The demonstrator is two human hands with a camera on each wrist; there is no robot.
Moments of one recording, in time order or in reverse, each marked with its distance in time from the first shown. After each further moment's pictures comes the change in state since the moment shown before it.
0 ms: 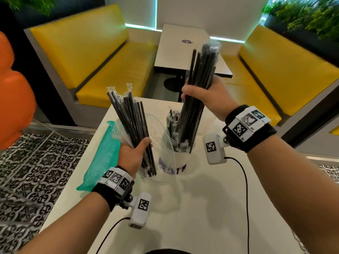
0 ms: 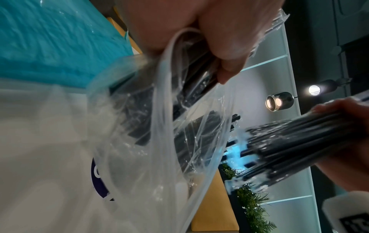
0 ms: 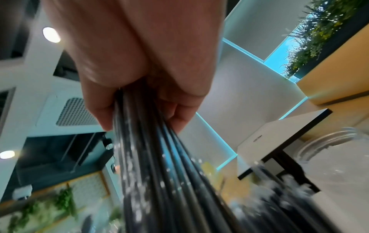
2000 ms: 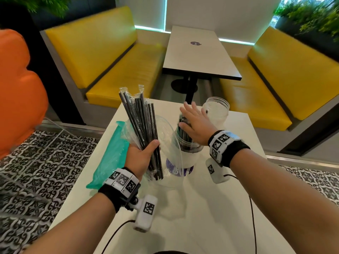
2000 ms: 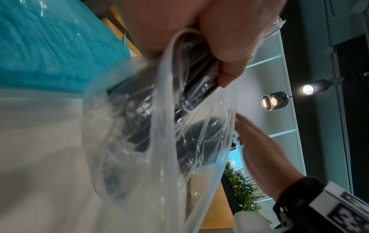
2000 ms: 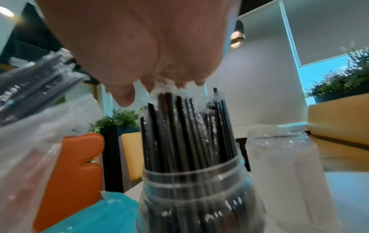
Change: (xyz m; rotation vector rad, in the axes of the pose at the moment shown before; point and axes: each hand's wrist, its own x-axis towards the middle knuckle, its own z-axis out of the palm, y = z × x) left_hand 0.010 -0.012 -0.011 -0.005 -0.072 0.033; right_hand -0.011 0.078 0.048 -0.960 -0.299 0.036
